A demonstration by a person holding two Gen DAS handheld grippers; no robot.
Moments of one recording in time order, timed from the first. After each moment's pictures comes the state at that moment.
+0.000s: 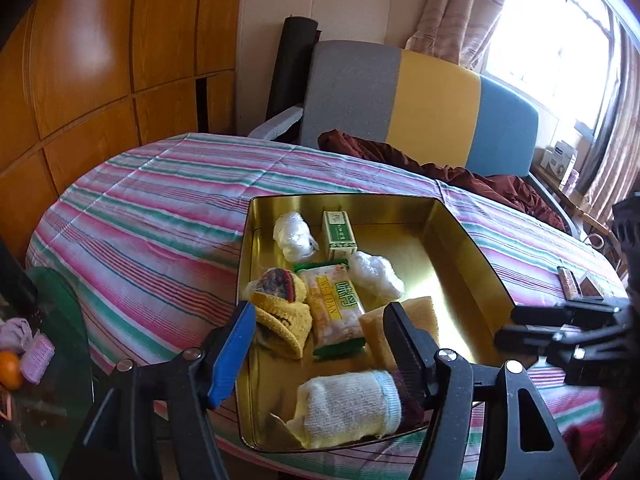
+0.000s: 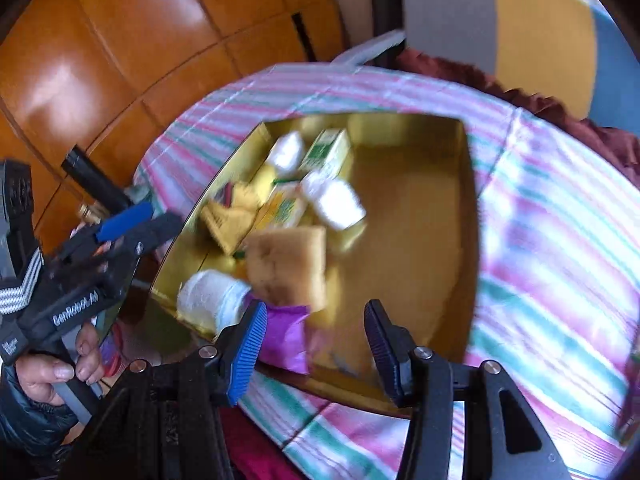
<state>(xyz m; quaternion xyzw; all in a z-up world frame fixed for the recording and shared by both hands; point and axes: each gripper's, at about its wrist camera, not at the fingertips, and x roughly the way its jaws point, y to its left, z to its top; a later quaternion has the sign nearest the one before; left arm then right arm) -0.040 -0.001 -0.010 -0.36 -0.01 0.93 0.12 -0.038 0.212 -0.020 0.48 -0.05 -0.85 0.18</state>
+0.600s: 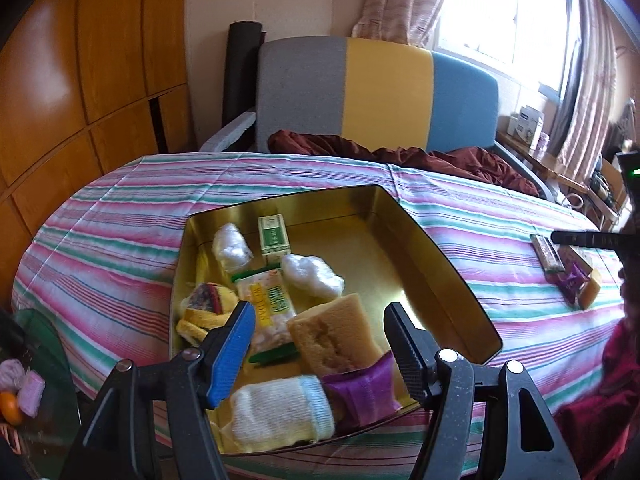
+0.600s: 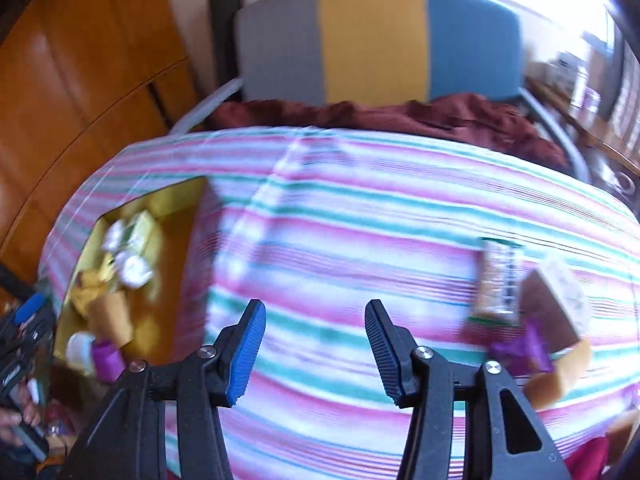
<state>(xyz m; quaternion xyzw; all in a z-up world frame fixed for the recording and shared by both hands) -0.031 0.061 -0.001 -0.36 0.05 0.92 0.18 -0.015 0.405 0.002 0.44 -0.11 -0.89 -0.06</state>
